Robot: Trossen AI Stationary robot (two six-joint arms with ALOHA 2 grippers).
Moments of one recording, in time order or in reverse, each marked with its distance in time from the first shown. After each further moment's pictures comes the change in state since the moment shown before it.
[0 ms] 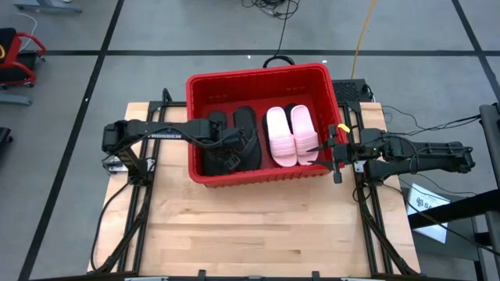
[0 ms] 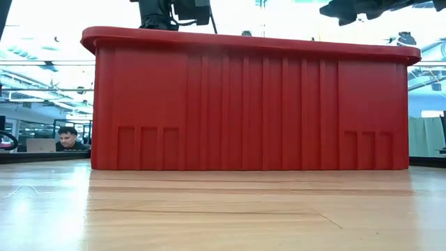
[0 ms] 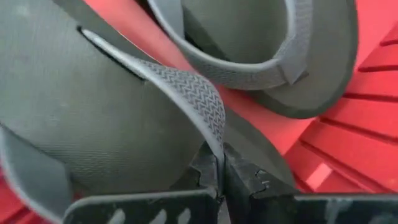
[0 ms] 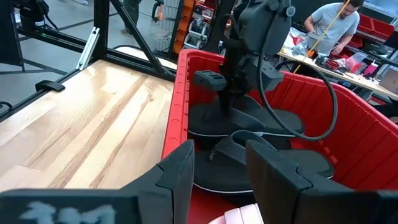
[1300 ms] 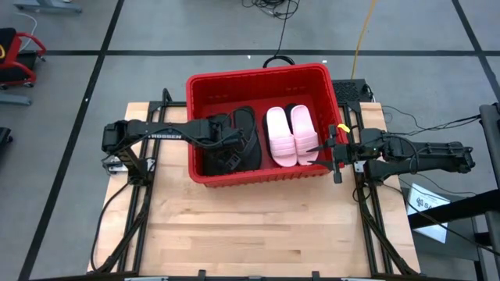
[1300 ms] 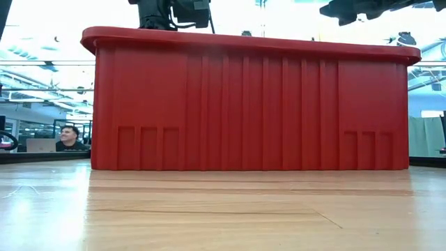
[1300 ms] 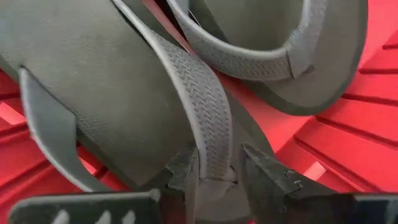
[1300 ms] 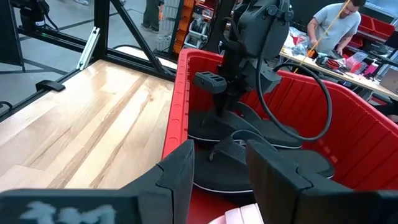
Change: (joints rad) left arm 0.002 -0.002 -0.019 0.003 0.033 -0.089; right arm 0.000 0.000 0.000 -0.001 0.000 0.000
